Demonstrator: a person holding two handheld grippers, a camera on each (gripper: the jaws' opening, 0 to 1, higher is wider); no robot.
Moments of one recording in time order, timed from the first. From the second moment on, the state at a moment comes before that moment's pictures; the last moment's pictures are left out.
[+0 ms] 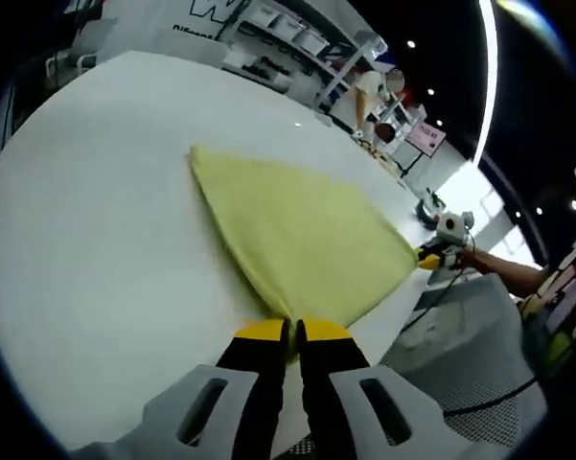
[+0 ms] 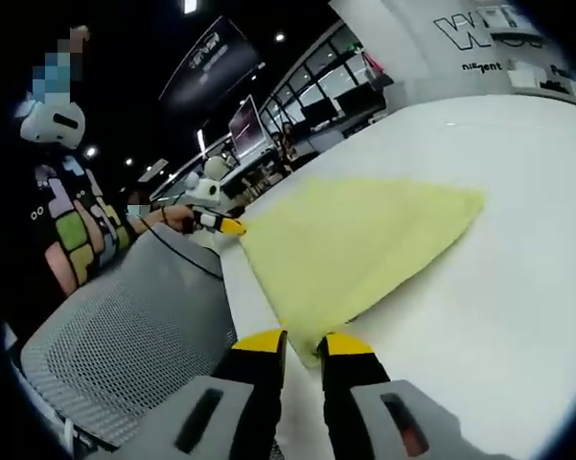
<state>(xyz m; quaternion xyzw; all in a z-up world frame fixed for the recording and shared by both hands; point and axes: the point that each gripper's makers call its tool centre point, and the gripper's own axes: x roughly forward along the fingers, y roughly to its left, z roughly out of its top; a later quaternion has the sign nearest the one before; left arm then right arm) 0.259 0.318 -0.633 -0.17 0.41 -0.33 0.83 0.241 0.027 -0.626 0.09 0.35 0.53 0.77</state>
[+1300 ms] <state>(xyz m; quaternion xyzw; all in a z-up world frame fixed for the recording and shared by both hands) 0.263 0.334 -0.638 0.07 0.45 -0.35 0.82 0.250 0.001 -0.628 -0.05 0.39 0.52 0.76</state>
